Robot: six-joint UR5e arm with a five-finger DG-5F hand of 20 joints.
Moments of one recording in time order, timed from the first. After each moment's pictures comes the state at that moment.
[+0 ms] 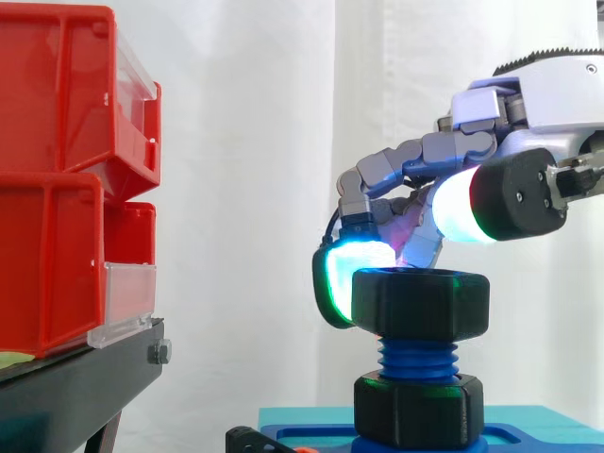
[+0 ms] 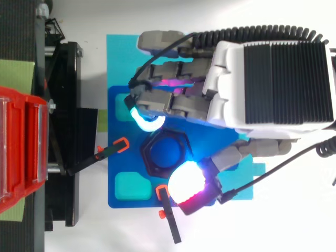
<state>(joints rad) 0.13 -2.16 -1.22 -2.95 -1.55 -1.35</state>
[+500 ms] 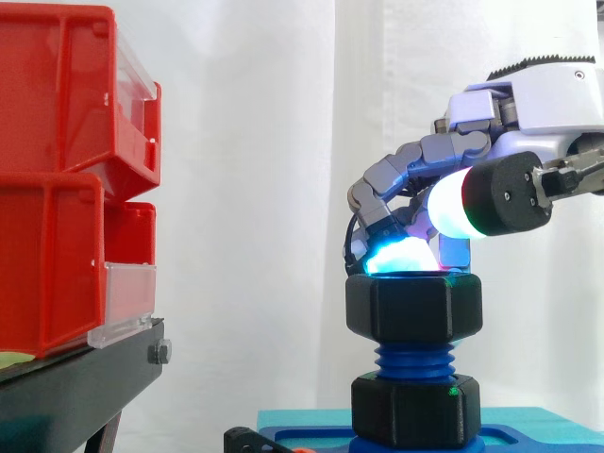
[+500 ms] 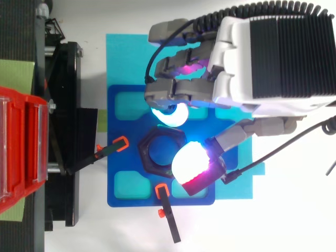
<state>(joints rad) 0.09 -2.16 -1.21 -2.94 -1.60 -1.35</state>
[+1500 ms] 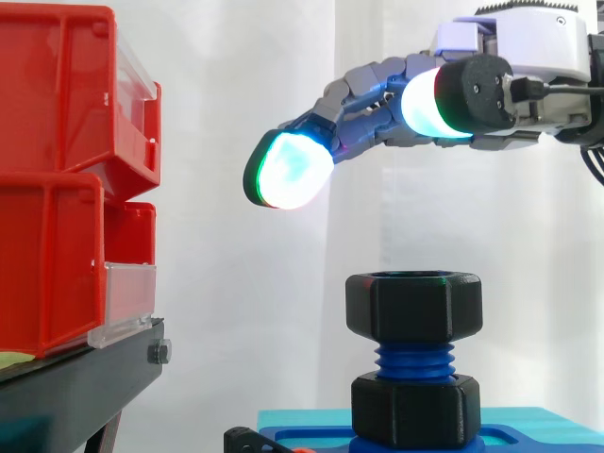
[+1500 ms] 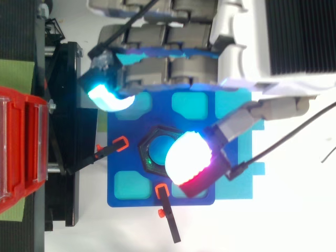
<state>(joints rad) 0.07 -2.16 -1.16 -2.89 -1.67 -1.41</state>
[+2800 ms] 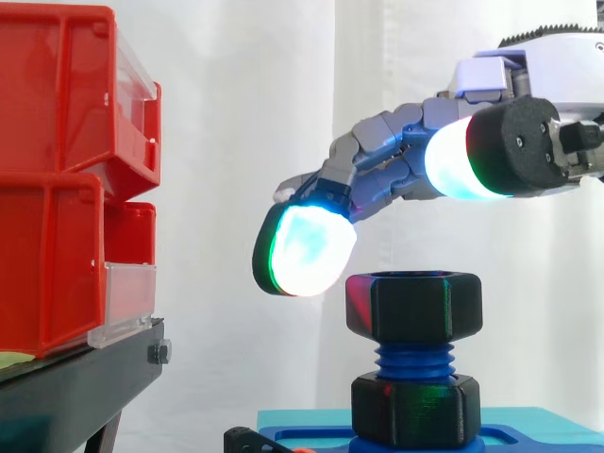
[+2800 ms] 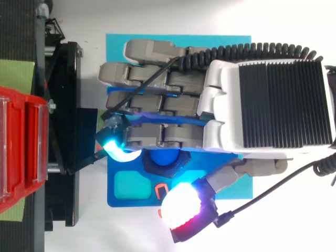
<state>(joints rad) 0.15 -2.16 -1.23 -2.88 -1.56 -1.35</state>
